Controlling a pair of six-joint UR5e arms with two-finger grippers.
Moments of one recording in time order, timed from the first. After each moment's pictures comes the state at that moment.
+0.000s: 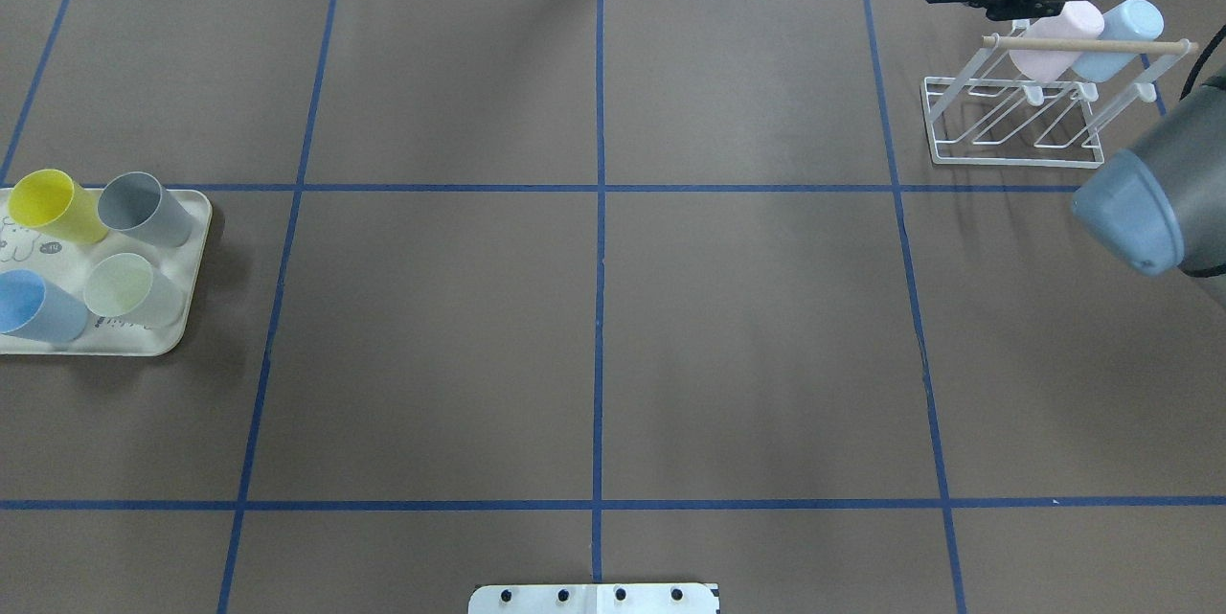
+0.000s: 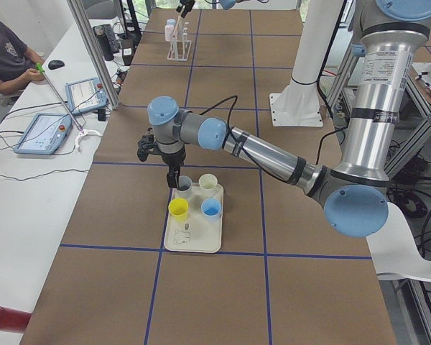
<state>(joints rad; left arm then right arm) -1.36 -1.70 -1.79 -1.44 -2.38 -0.24 1.04 -1.22 1.92 -0.80 2.03 1.58</state>
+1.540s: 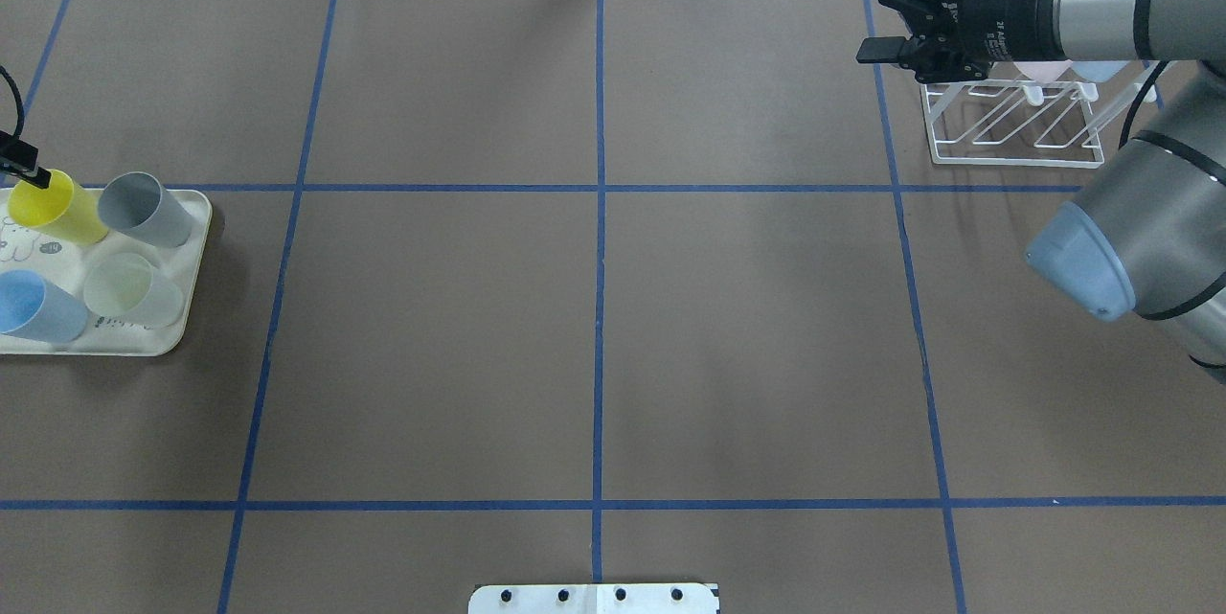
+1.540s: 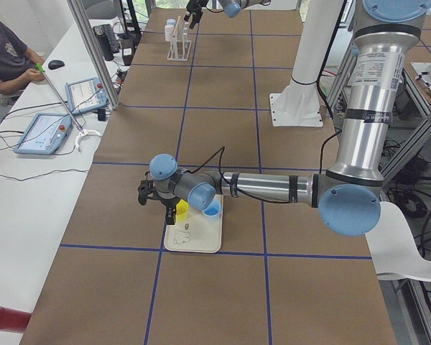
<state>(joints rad) -1.24 -1.69 -1.43 -2.01 -2.34 -0.56 0.96 -1.22 1.91 -0.72 2.03 1.70</state>
